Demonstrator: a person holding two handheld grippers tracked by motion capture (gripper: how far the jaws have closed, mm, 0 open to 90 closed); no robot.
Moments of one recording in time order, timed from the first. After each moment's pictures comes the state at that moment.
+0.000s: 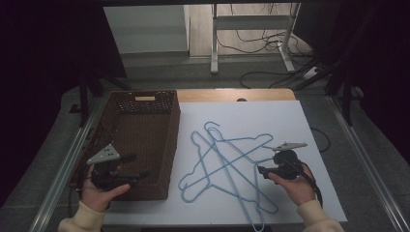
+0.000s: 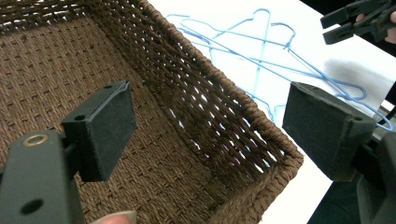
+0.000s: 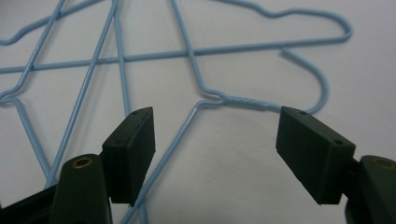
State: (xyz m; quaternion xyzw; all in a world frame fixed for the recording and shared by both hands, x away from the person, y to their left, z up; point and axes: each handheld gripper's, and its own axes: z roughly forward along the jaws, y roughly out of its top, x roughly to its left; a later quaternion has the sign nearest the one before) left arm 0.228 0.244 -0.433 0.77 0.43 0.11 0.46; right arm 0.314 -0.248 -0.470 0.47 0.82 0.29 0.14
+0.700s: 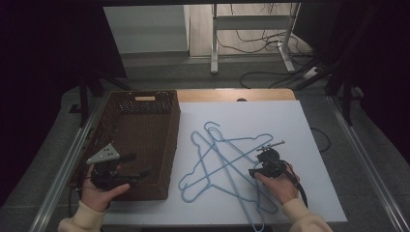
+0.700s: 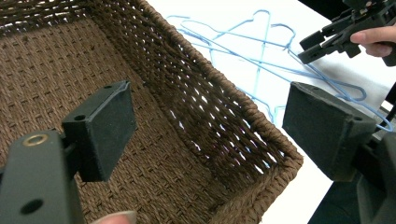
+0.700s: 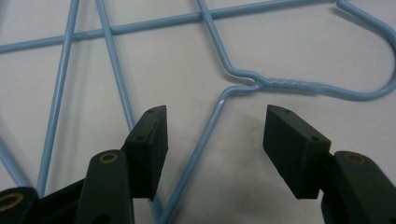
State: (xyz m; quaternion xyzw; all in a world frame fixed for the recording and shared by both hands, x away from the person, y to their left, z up) left arm 0.228 0.245 -0.432 0.77 0.43 0.11 0.46; right arm 0.330 -0.213 -0.495 0.51 0.83 0.21 0.11
